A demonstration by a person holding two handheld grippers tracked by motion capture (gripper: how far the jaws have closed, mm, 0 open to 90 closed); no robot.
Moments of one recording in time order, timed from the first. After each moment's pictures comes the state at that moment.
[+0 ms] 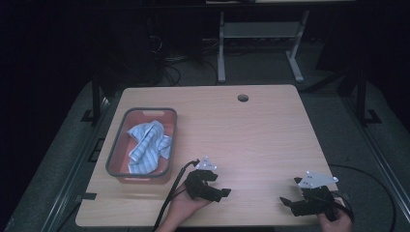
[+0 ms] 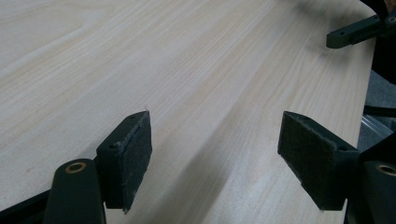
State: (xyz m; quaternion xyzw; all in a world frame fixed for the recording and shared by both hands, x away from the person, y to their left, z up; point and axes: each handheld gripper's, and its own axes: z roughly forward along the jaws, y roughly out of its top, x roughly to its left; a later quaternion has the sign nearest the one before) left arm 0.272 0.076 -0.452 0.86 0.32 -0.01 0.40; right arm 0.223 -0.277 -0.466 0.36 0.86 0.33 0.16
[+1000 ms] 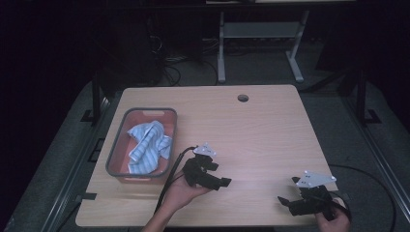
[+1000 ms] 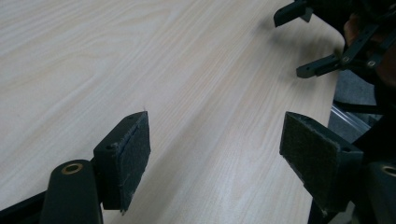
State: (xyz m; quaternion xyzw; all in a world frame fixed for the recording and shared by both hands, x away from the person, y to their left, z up) left arm 0.295 0.079 -0.408 0.86 0.30 -0.04 0.41; right arm 0.224 -0.272 -0.465 0.36 0.86 0.33 0.16
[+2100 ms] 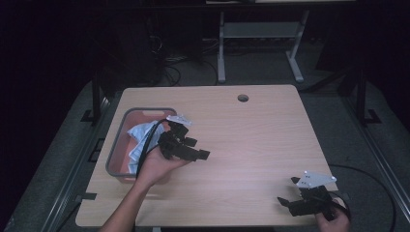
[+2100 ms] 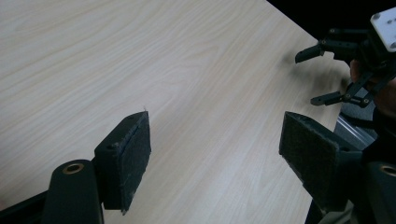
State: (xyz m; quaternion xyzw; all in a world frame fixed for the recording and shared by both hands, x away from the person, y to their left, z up) left arm 0.336 0.138 -0.340 0.85 0.34 -0.02 0.40; right arm 0.224 -0.272 -0.465 0.35 0.86 0.34 0.15
